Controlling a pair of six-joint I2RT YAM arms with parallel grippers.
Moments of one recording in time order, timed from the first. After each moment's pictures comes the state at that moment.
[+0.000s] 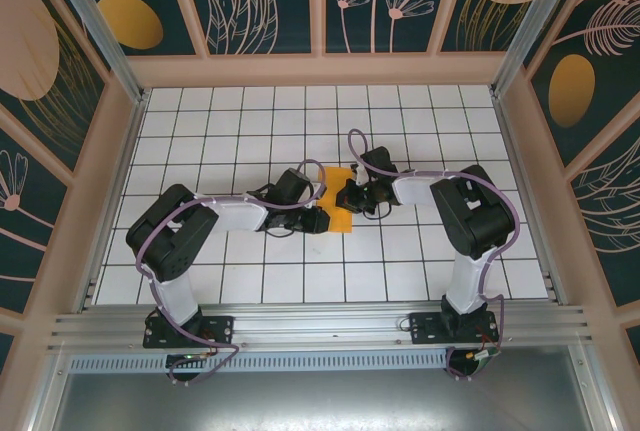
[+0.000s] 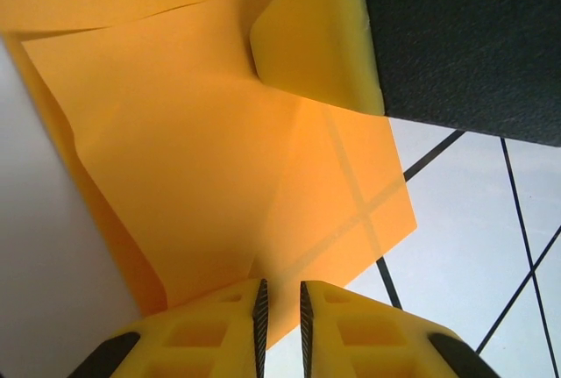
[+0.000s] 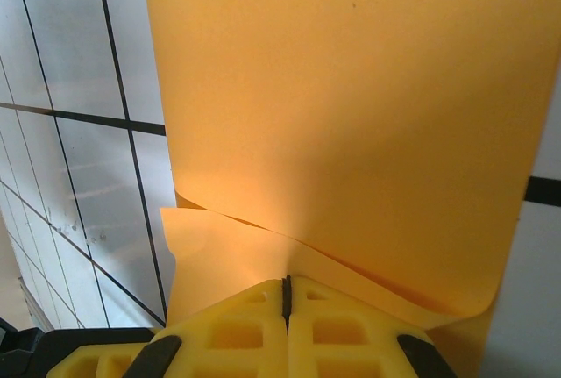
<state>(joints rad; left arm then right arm) -0.71 1.81 0.87 0.00 0.41 -0.53 0.50 1.87 0.95 -0.09 -0.55 0.70</state>
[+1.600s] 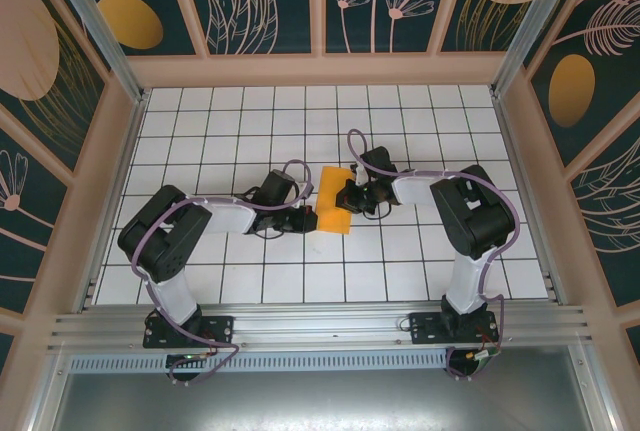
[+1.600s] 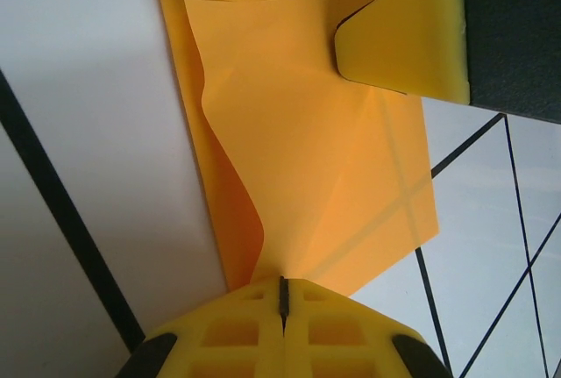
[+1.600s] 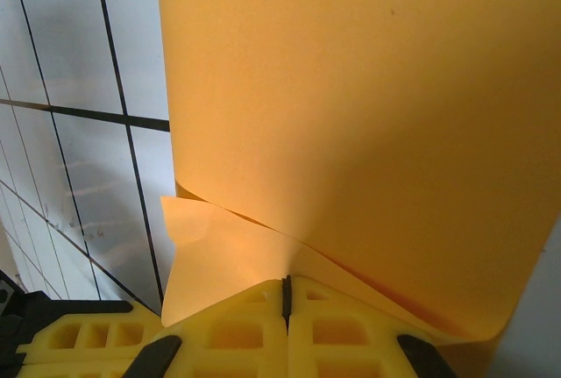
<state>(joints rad) -0.63 1.78 0.77 0.09 0.47 -0.55 0.50 1.87 0.95 -0.11 -0.55 0.69</state>
